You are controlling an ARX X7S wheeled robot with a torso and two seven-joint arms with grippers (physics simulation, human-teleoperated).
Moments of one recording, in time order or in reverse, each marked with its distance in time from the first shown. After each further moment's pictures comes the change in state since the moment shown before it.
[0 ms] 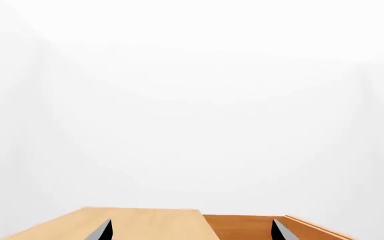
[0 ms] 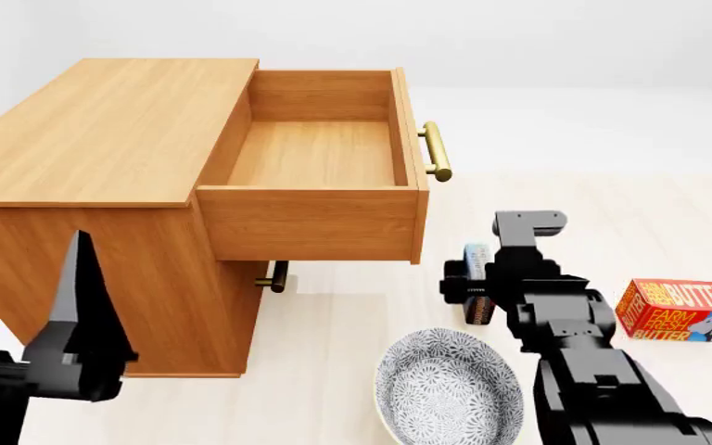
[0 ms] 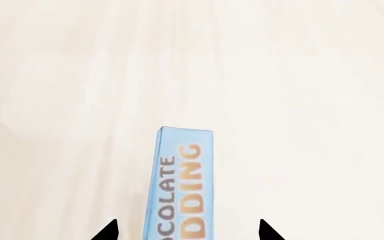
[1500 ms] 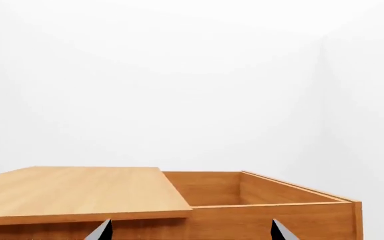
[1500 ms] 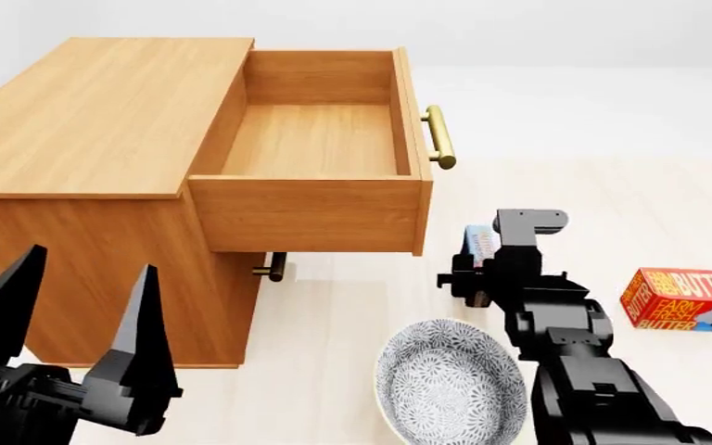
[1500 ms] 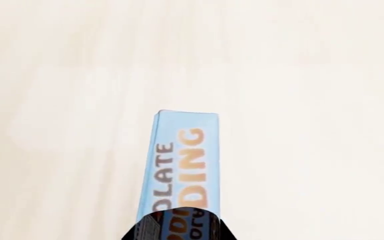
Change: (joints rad) left arm 0.055 0.067 0.022 -0.036 -0.043 0.026 0.154; right arm -0.026 -0.003 0.035 0.001 0.001 -0.111 -0.014
